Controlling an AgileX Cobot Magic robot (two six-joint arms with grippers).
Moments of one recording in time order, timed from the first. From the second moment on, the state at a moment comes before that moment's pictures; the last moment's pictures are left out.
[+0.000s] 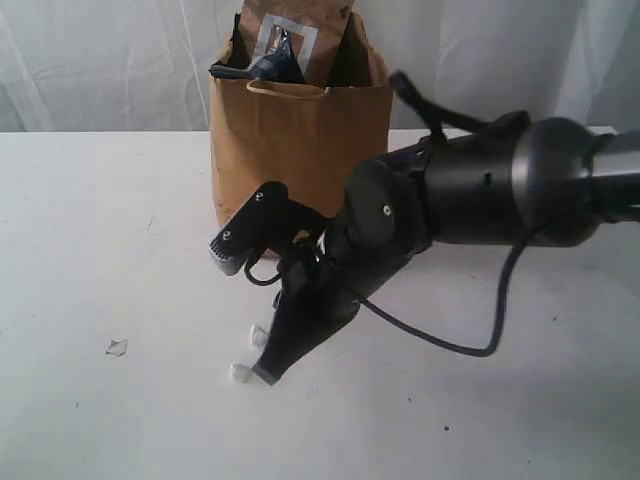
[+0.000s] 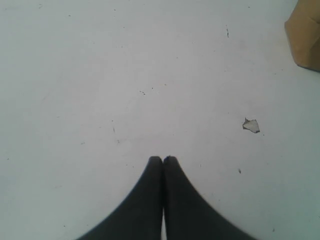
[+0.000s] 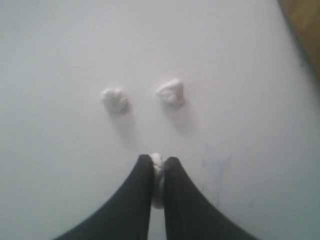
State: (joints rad) left arm -0.02 0.02 0.02 0.01 0.47 -0.21; right arm 0.77 1.75 -1.12 0.18 0.55 -0.43
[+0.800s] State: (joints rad) left arm -0.02 0.02 0.02 0.01 0.47 -0.21; right arm 0.77 1.39 -1.12 0.26 0.87 -0.34
